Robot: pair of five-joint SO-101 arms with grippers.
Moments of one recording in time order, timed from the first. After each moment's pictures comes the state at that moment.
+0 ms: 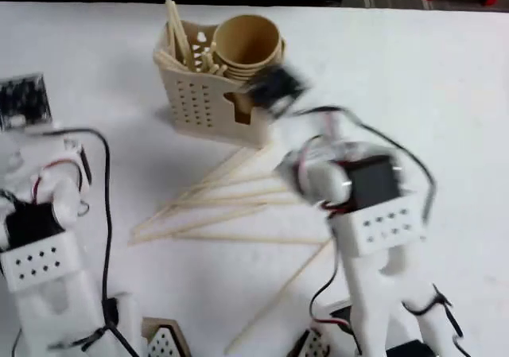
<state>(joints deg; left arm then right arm) -26.5 -51.5 48.4 53.8 -5.2 -25.8 -30.8 10.7 88.5 32.8</state>
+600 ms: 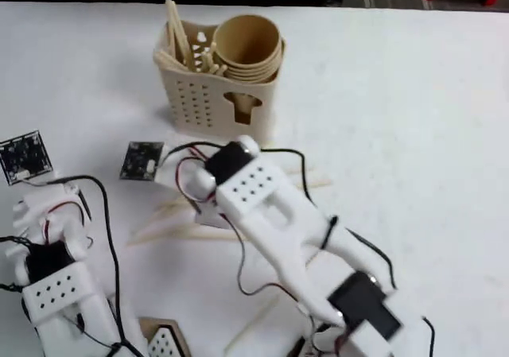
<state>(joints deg) -35.1 -63.3 74.5 40.3 -6.1 -46.2 -0.3 10.6 78.3 40.1</state>
